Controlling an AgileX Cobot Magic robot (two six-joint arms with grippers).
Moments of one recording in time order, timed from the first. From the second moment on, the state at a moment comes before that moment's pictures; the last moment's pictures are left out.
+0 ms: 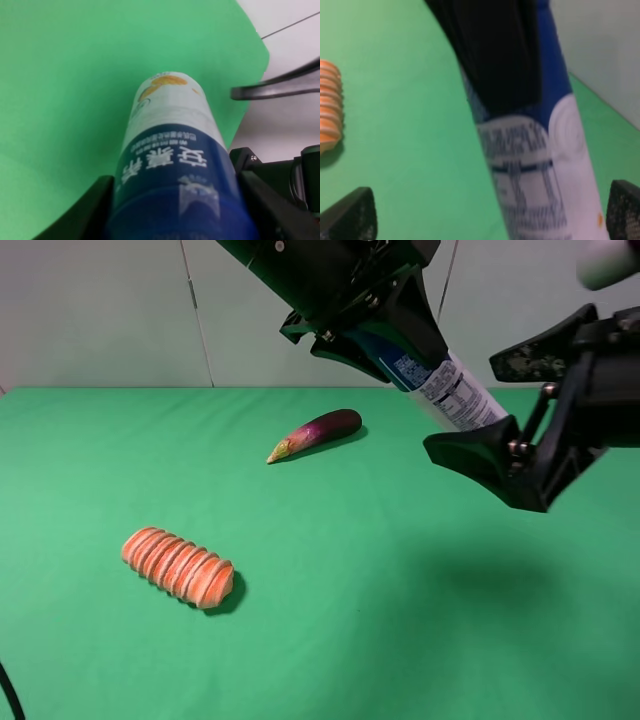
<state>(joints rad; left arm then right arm) -0.66 1.83 -1.60 -0.78 0.88 0.36 0.62 0.92 -0.64 0.24 0.33 -0.58</state>
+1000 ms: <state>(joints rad) -0.66 1.83 -1.60 -0.79 0.89 0.36 0.62 1.18 -0.65 0.22 0.07 -0.59</state>
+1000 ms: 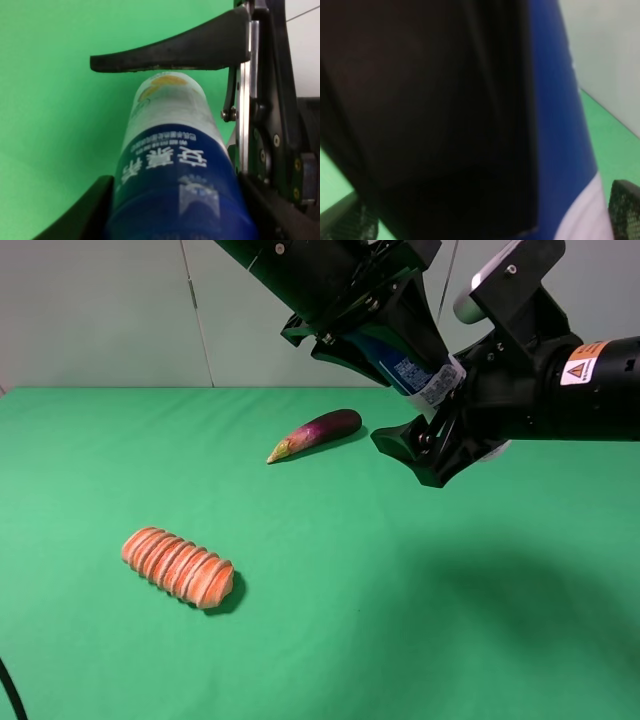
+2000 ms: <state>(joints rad) -0.66 1.83 -1.60 -0.72 0.91 0.36 0.62 1.18 -0.65 0.19 0.08 -0.60</state>
